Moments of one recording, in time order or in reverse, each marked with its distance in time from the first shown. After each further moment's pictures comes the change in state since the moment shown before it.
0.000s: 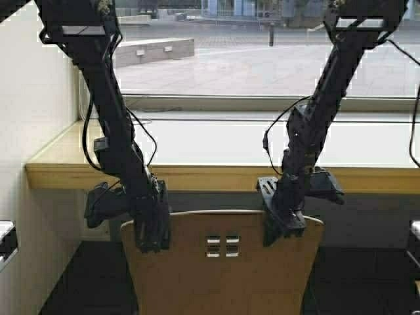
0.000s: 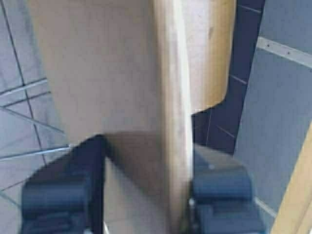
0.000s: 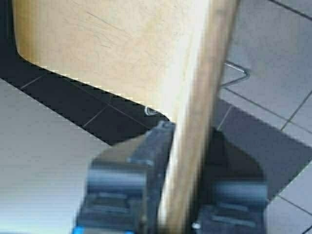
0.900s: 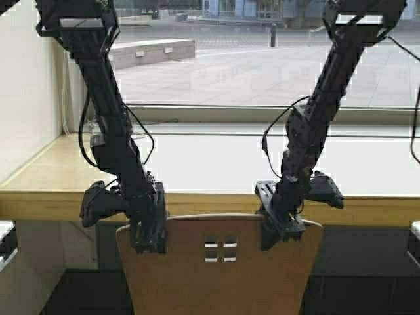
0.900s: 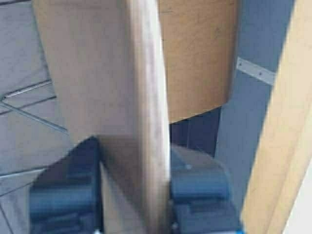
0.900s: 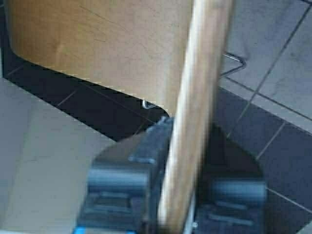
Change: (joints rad) left arm 0.008 -0.037 0.057 -0.006 0.002 0.015; right arm 0.011 -0.017 0.038 0.006 0.031 0.008
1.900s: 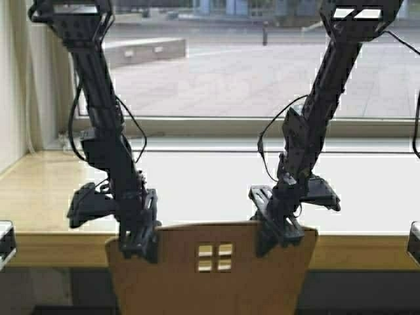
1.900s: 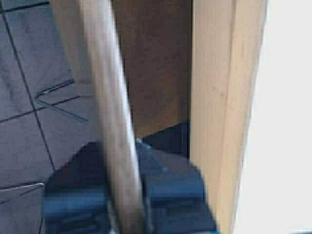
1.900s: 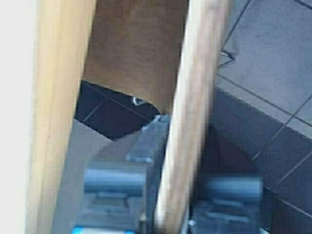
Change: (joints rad) left arm -0.005 -0.061 0.124 -0.003 0.026 0.023; right arm 0.021 -0.028 0.066 -0.057 0.031 0.002
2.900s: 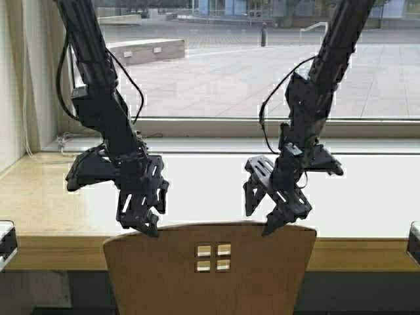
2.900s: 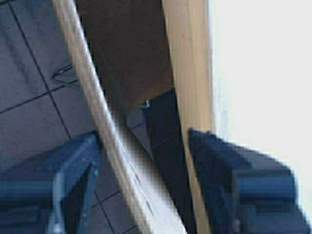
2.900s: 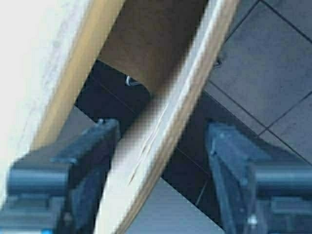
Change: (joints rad) left arm -0.037 -0.261 0.186 0.011 0.114 0.067; right arm 0.023 -0.262 0.222 -0.107 -0.029 -0.043
